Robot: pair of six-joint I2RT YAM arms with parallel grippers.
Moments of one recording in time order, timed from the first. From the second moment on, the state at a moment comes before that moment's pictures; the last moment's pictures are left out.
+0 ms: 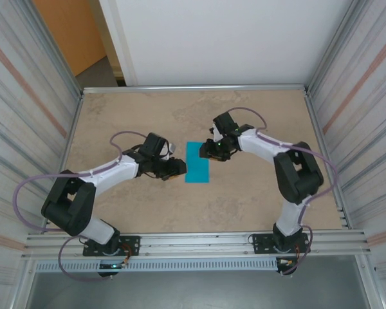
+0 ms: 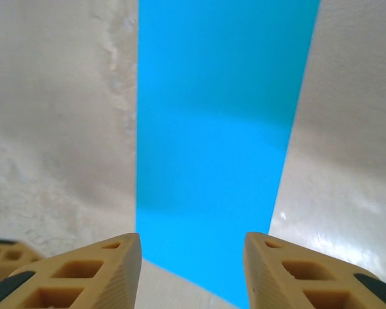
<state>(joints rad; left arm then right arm) -0.56 1.50 0.85 -0.34 0.46 -0.72 0.53 1.76 1.20 -0.53 -0.36 0.59</state>
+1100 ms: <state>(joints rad) -0.51 2.13 1.46 -0.40 0.41 -0.70 0.44 1.69 0.87 -0.28 -0.48 0.83</state>
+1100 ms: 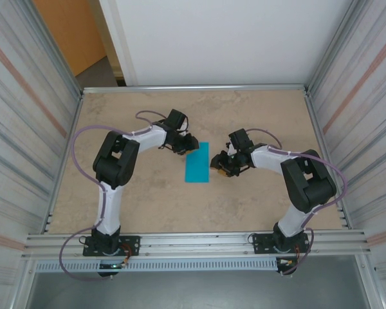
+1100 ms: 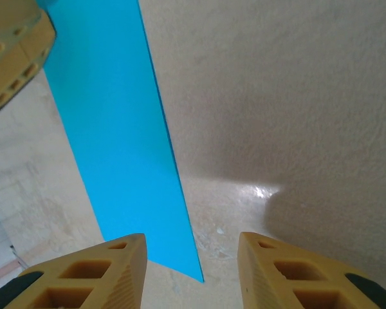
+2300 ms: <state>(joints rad) -0.48 2.16 1.50 -0.45 0.44 -0.82 0.55 1.75 0.90 -0.35 -0.53 0.83</state>
